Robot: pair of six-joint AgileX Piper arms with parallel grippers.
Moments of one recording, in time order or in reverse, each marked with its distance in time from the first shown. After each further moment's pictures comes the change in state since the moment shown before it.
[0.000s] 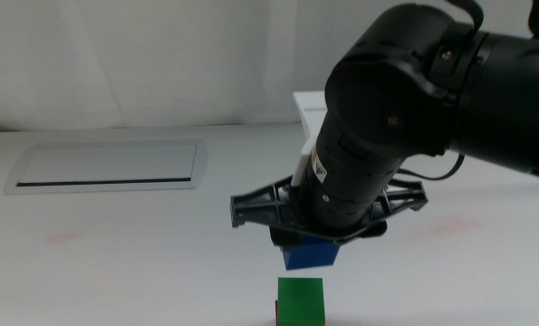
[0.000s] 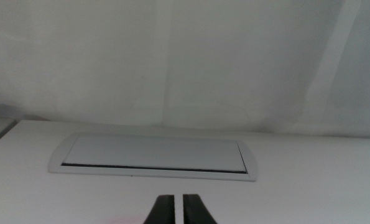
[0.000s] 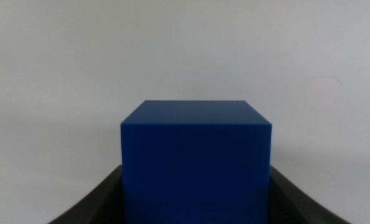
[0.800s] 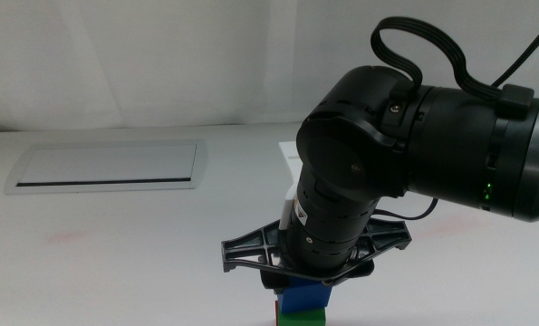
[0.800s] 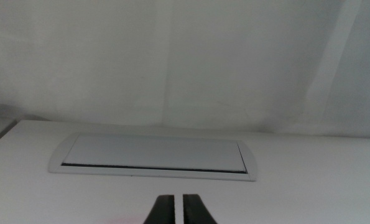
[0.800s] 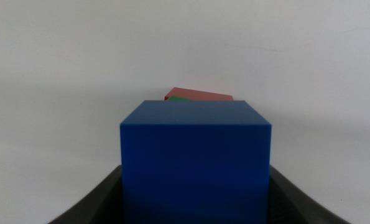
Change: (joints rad) left arm 0.000 0.000 0.000 0.000 0.000 0.000; right arm 0.026 0.051 0.072 0.070 -0.029 0.001
